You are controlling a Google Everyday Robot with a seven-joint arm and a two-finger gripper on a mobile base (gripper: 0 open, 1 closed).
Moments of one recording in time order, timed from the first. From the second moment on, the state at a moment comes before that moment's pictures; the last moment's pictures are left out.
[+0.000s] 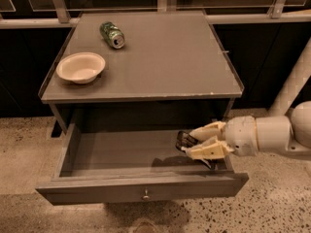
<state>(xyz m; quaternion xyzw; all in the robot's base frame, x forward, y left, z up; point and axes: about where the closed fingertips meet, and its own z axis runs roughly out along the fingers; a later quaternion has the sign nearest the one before) 0.472 -0.126 0.770 -0.46 0.71 0.34 0.42</state>
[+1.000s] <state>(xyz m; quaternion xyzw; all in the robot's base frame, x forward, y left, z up) 0.517 -0.129 0.679 -0.43 0.77 0.31 0.35</state>
